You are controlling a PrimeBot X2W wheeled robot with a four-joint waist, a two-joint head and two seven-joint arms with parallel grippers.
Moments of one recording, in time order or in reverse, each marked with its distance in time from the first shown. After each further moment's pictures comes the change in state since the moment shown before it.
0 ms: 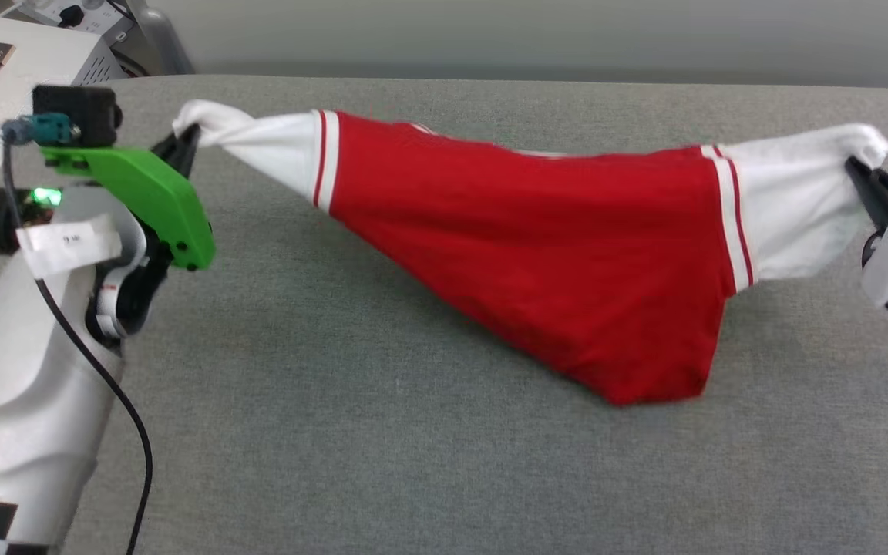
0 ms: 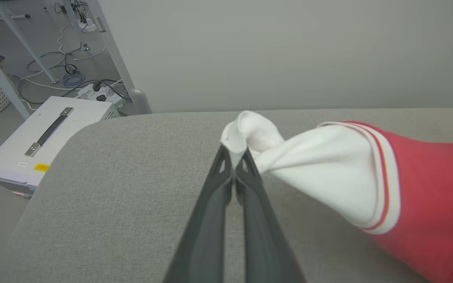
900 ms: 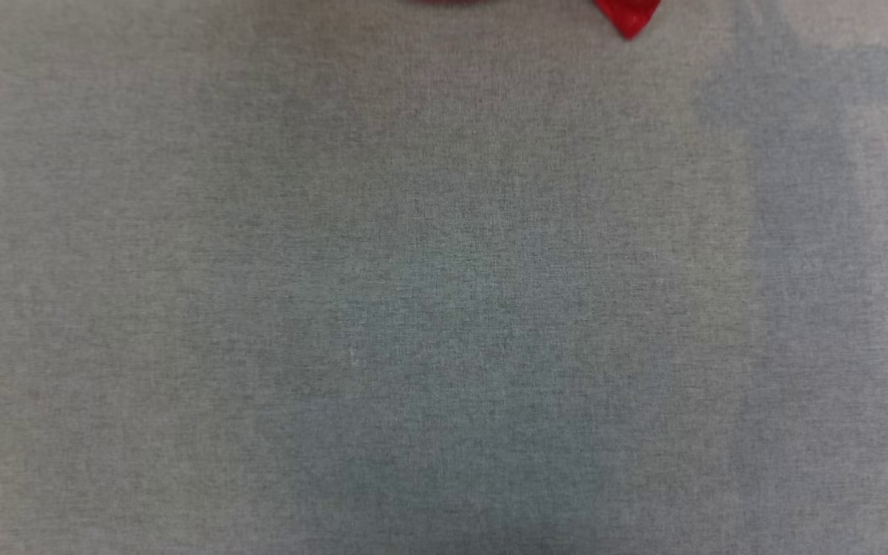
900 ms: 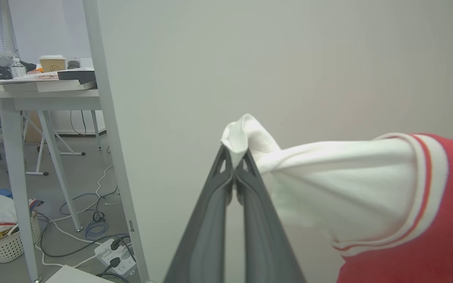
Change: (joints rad) left arm -0.859 0.006 0.072 0.374 0.114 -0.011 -0.300; right arm -1.069 -0.031 0.217 0.586 -0.071 0.002 -0.348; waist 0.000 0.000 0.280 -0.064
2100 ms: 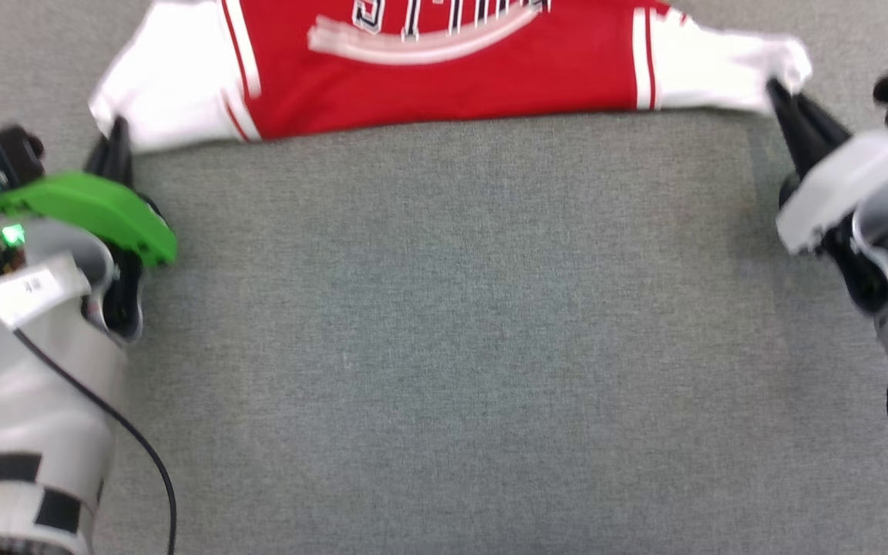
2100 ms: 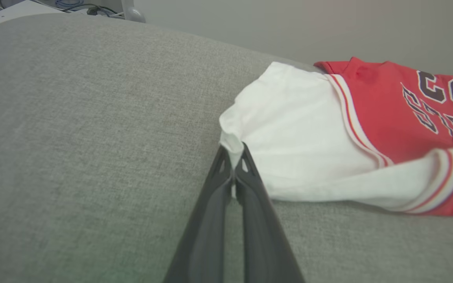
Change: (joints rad) left arm 0.675 -0.111 0.018 0.239 -0.180 -0.138 -0.208; right arm 0.638 -0.036 0.414 0.029 0.395 0.000 -0.298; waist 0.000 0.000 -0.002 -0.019
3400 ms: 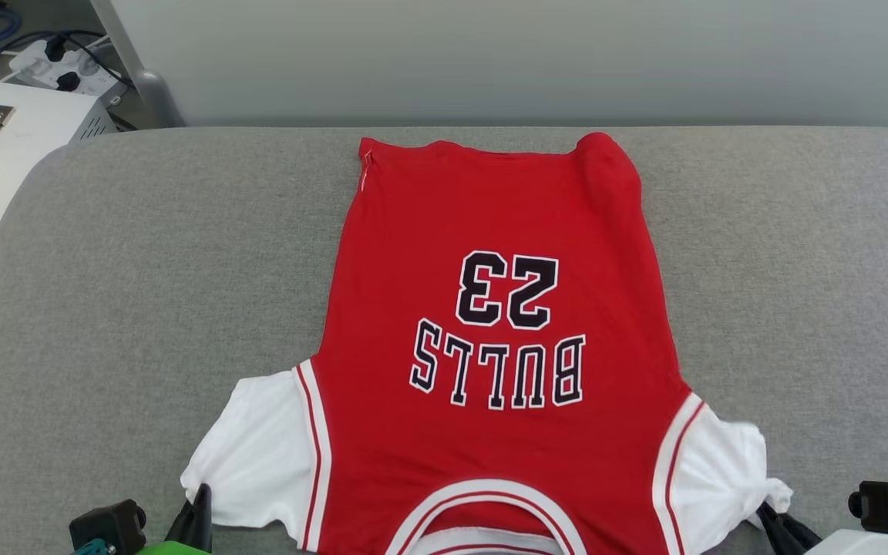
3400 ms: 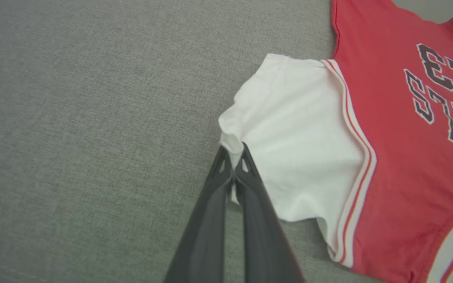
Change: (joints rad) left arm 1.013 0.024 -0.004 -0.812 -0.013 0.318 0.117; right arm 1.081 0.237 -0.619 -0.601 -0.285 0.000 0.405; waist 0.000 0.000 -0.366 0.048
